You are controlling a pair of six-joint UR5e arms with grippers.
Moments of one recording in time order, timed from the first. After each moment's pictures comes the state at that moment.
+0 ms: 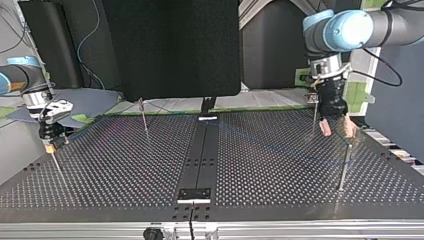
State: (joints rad) left arm 0.02 -1.46 -2.08 -2.61 -1.78 -2.42; right arm 1.49 -1.03 1.41 -0.44 1.02 1.72
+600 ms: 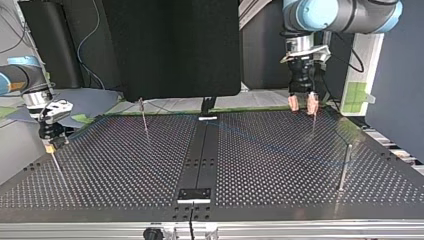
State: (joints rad) left arm -0.13 -1.50 -2.24 -2.51 -1.82 -2.26; right arm 1.49 -1.03 1.41 -0.44 1.02 1.72
